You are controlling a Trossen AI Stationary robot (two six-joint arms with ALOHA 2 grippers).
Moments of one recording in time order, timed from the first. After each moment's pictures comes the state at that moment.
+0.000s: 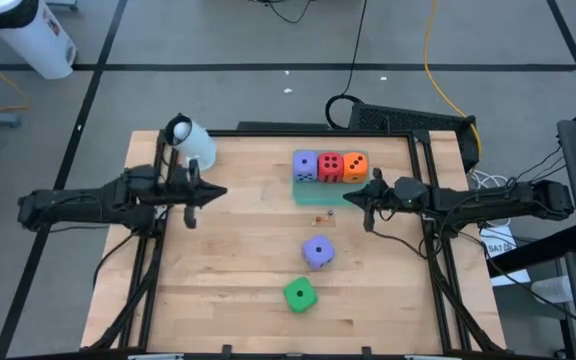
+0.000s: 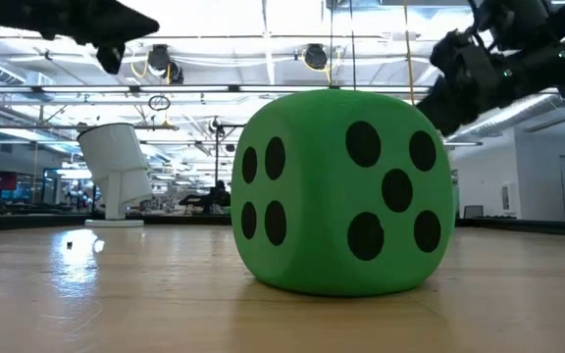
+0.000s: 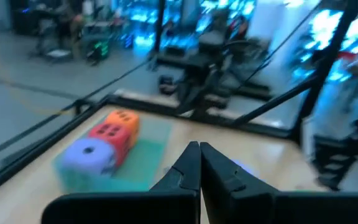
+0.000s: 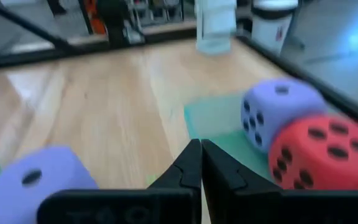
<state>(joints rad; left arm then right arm) 0.12 0.51 0.42 0.05 0.05 -0.16 -0.12 0.86 0.28 0.31 0.10 0.10</state>
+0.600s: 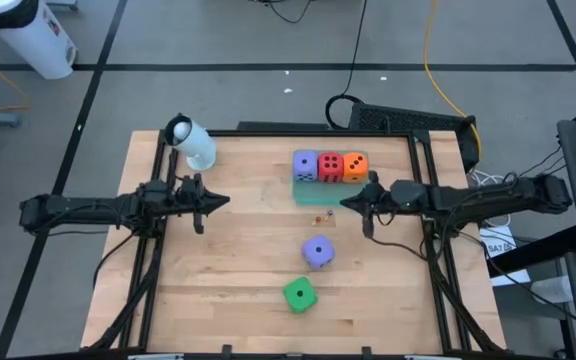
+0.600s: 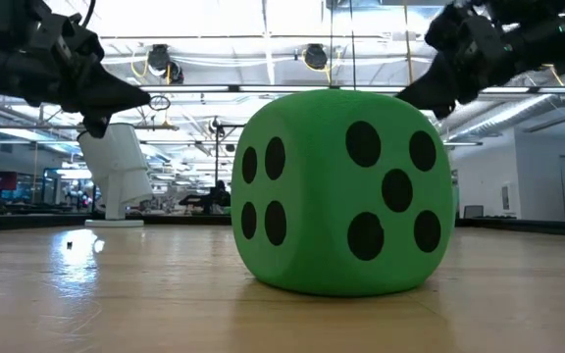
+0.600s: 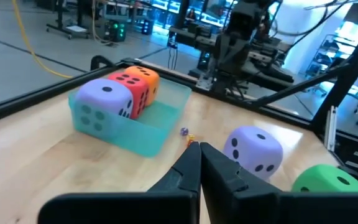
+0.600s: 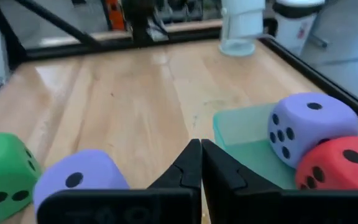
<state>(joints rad) 0.13 0.43 0.10 0.26 -0.01 -0.28 -0.02 0.88 0.41 0.15 0.13 0.11</state>
